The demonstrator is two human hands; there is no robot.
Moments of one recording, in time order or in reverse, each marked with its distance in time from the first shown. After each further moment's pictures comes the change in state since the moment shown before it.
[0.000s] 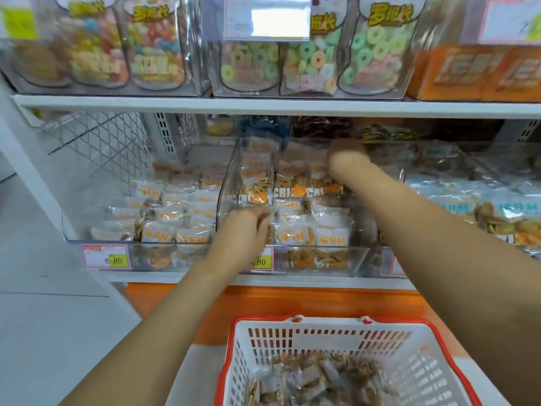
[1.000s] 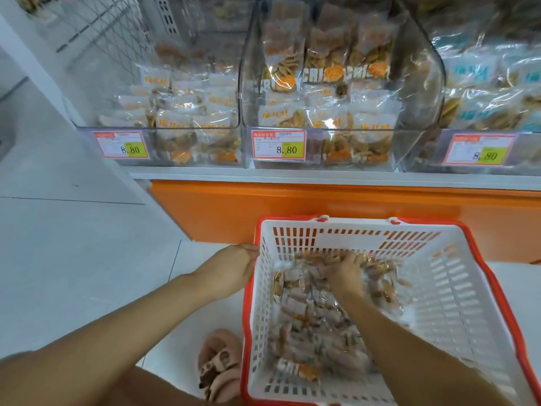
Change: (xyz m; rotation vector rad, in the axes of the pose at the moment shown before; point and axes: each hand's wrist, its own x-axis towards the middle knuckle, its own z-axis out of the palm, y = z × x) left_hand -0.190 -0.085 0.046 0.049 -0.773 -0.021; right_hand -0.285 -0.008 0.335 0.724 -0.429 0.506
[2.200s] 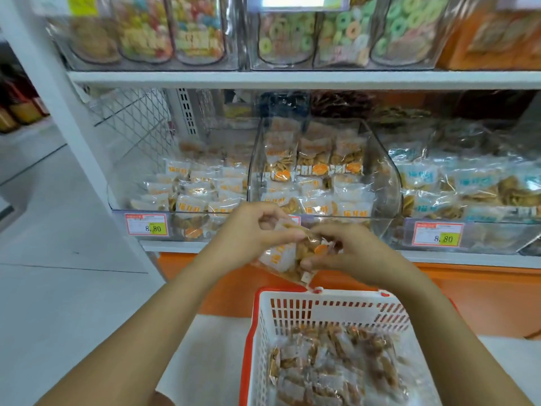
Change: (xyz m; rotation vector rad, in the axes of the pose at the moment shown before) left_hand 0.014 0.088 -0.166 -0.644 0.473 0.090; right_hand -0.110 -0.207 -0.221 -0.112 -0.313 -0.911
